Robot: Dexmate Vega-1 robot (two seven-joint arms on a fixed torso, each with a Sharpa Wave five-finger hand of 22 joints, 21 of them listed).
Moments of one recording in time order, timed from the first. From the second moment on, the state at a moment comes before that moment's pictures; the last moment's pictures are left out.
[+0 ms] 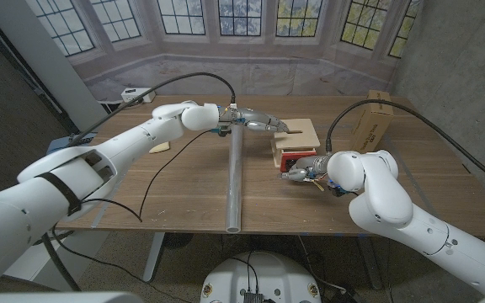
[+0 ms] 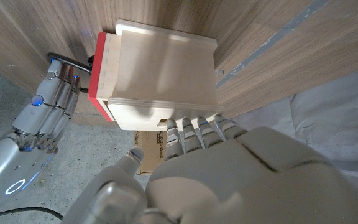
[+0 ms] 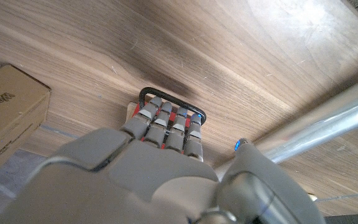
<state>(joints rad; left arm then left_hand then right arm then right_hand) 0.20 0.52 0.94 -1.11 0.47 -0.64 -0.34 -0.01 0.16 0.56 0.20 0.17 0.20 -0.06 0.19 0.18 0.17 -0.05 0.21 0.18 0.10 -0.04 0.19 0.17 0.03 0.03 0.19 0.17 -0.93 -0.82 -0.71 -2.45 -1.09 -0.88 1.11 0.20 0.13 0.21 0.11 0.23 0.24 -0.06 0.20 0.18 0.29 -0.04 0.22 0.22 0.19 -0.04 0.21 0.19 0.25 -0.04 0.18 0.16</state>
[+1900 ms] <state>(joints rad) 0.18 0.51 0.96 -1.03 0.45 -0.66 -0.35 -0.01 0.16 0.54 0.19 0.18 0.20 -0.06 0.19 0.18 0.17 -0.05 0.21 0.18 0.11 -0.04 0.18 0.17 0.02 0.02 0.19 0.17 -0.89 -0.87 -0.75 -2.48 -1.11 -0.96 1.23 0.19 0.12 0.22 0.10 0.23 0.25 -0.07 0.20 0.18 0.30 -0.04 0.22 0.22 0.20 -0.04 0.21 0.19 0.25 -0.04 0.18 0.16</state>
